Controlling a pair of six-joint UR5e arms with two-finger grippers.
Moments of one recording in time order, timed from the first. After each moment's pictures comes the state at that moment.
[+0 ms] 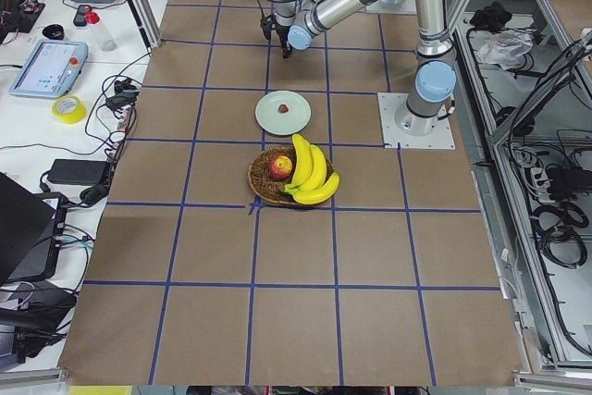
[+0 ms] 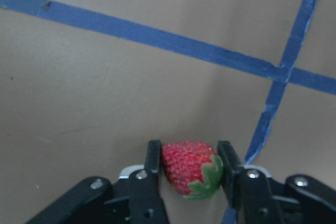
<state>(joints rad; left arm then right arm) -1.88 -1.98 -1.96 -0.68 1.48 -0.52 1.67 -1.33 2.06 -2.26 -1.45 0.36</state>
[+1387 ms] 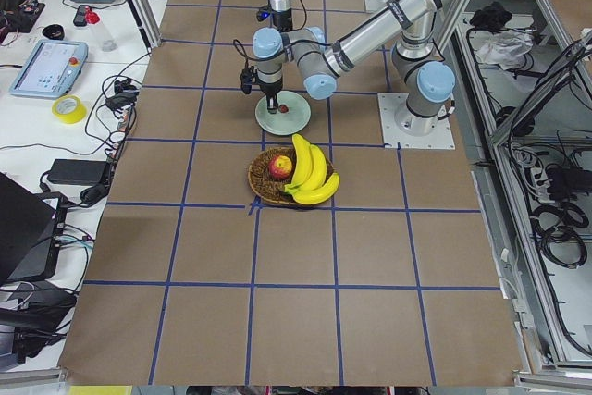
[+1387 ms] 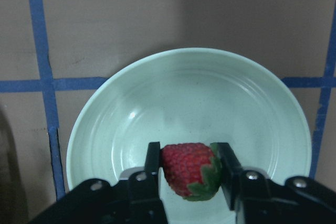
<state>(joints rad) -1.27 -1.81 -2.01 -0.93 1.50 0.28 1.97 -1.06 1.78 -2.35 -1.29 0.77</state>
